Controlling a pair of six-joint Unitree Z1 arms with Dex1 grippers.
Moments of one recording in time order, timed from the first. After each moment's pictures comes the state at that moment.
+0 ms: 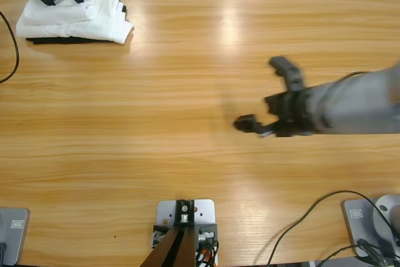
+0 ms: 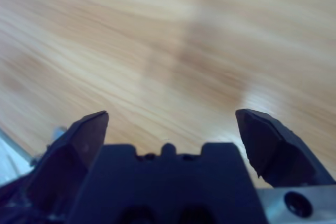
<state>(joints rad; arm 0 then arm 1) -0.04 2.54 -2.61 1.45 -0.05 -0.05 0.88 1.46 -0.70 0.27 0.04 0.64</state>
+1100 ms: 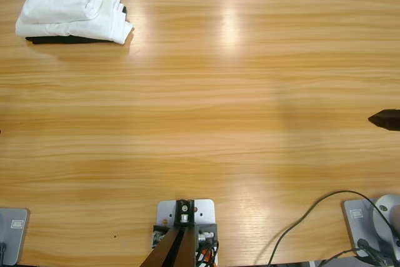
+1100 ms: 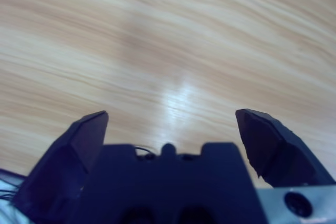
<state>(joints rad) -0.26 1.03 -0.86 0.89 -0.21 -0.12 0.70 1.12 -0.89 0.95 -0.22 0.42</state>
